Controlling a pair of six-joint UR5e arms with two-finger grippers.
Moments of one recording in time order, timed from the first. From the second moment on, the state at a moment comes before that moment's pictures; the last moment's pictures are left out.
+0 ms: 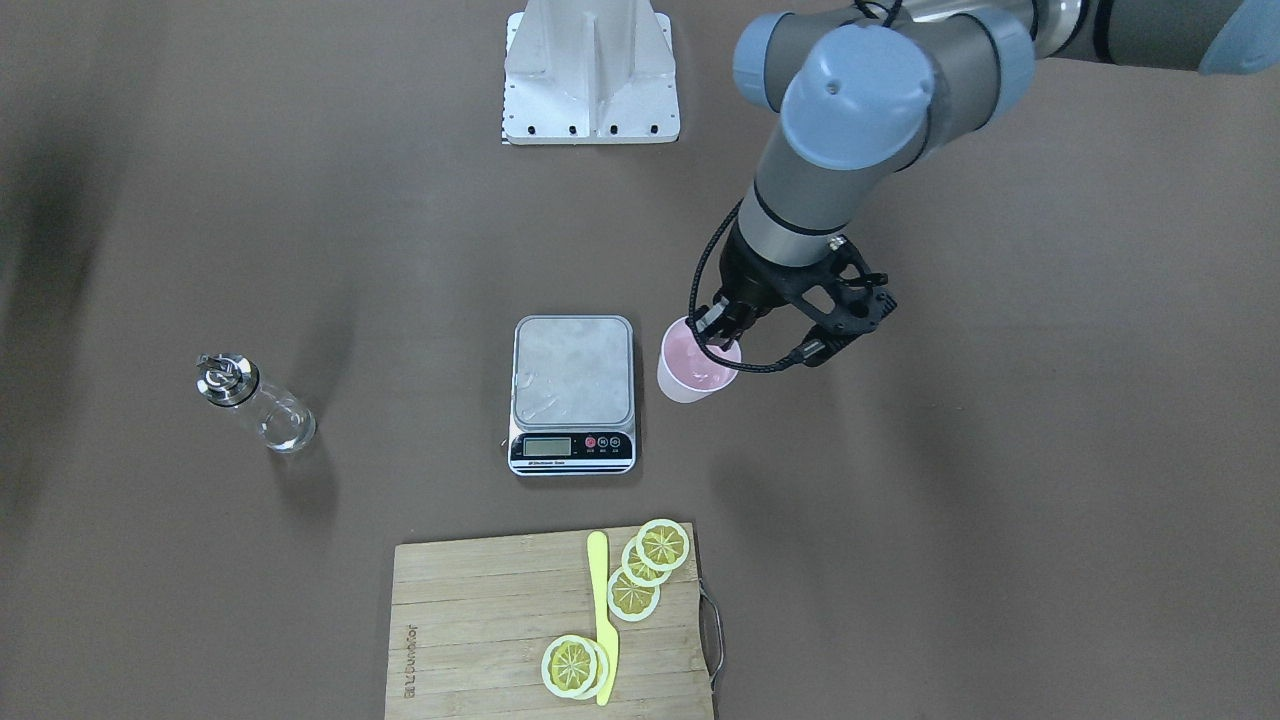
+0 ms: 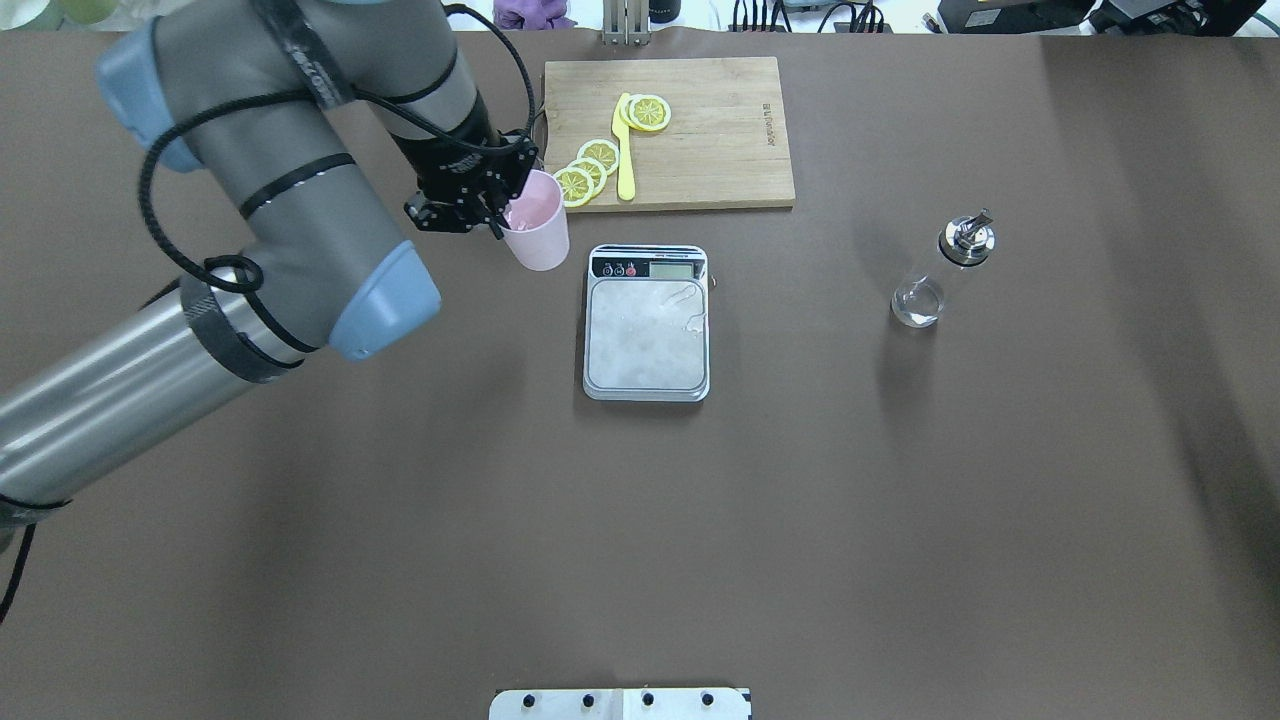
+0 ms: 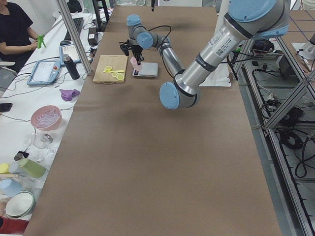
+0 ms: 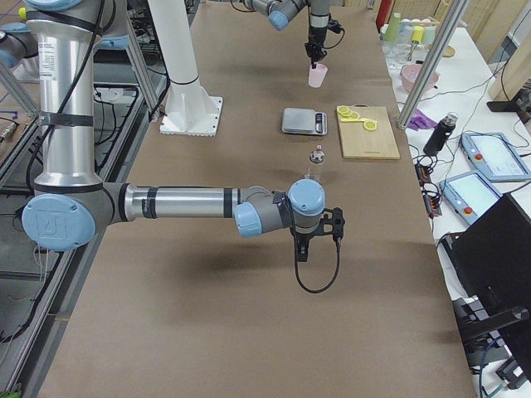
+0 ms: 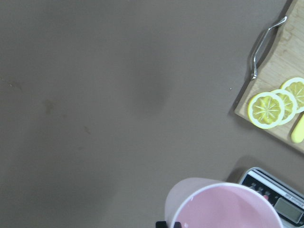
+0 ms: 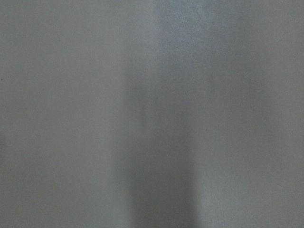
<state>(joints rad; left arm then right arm) -0.79 -2.41 -1.60 -1.44 -2.13 -1.65 1.44 -1.62 1.63 -1.30 2.47 0.32</state>
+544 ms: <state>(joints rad) -0.68 -2.48 -1.54 -1.48 -2.07 -1.74 1.43 -1.61 1.64 -1.30 2.47 0.32</state>
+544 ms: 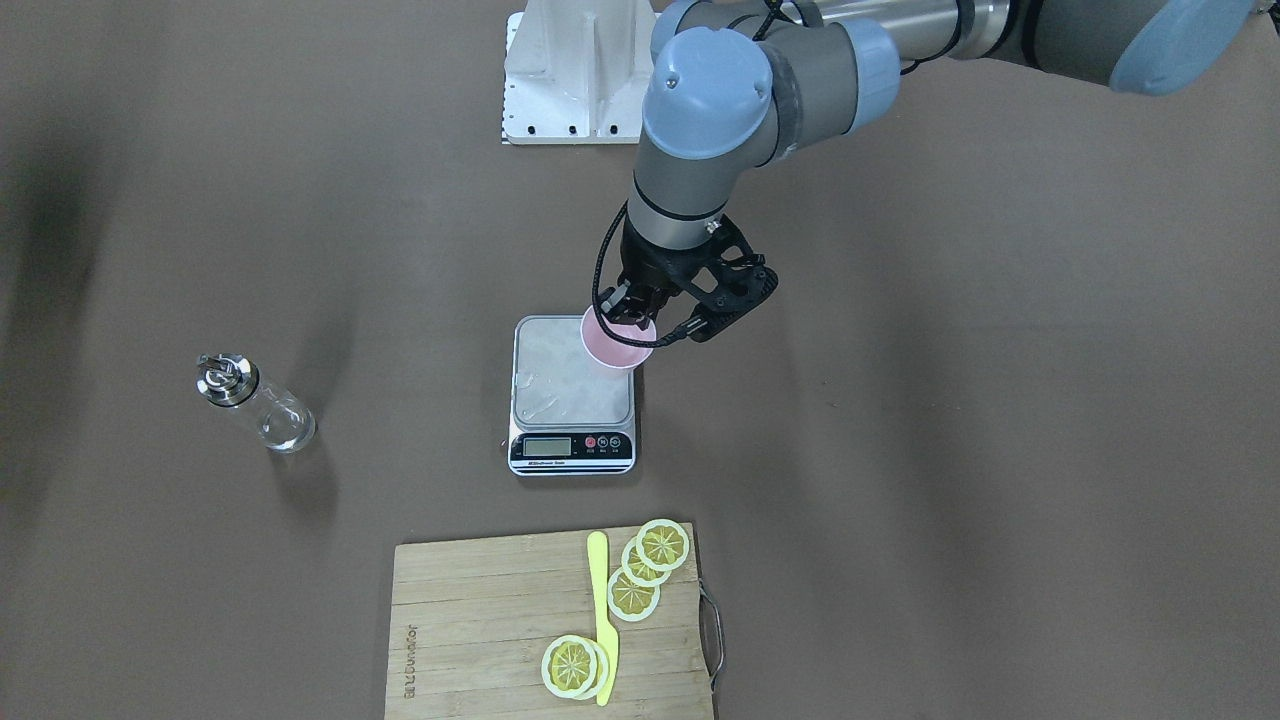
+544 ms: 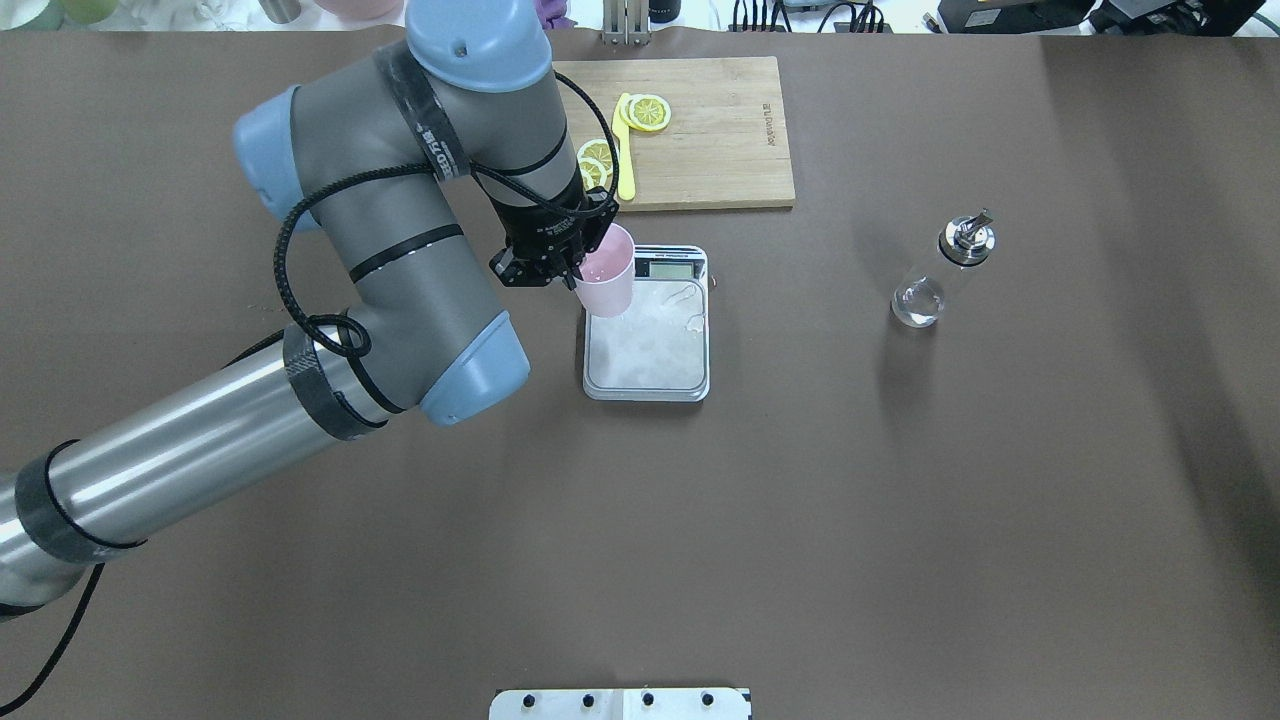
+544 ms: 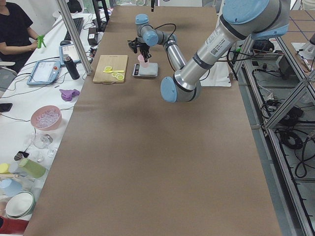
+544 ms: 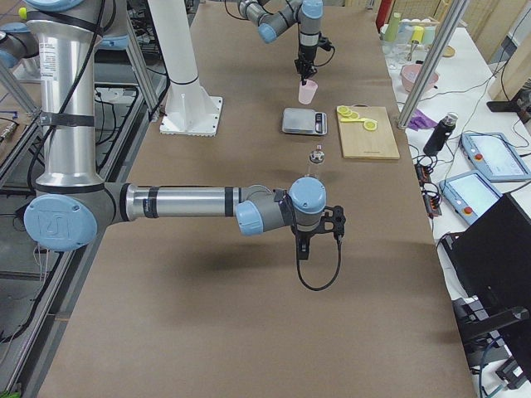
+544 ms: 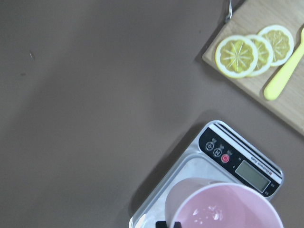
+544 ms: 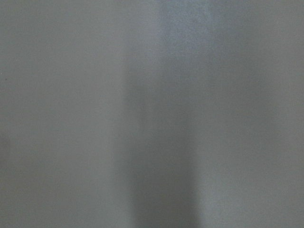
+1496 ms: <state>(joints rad) -0.63 -2.48 -1.45 -1.61 -2.02 -1.73 1.42 -1.61 1.65 -1.30 2.47 0.32</state>
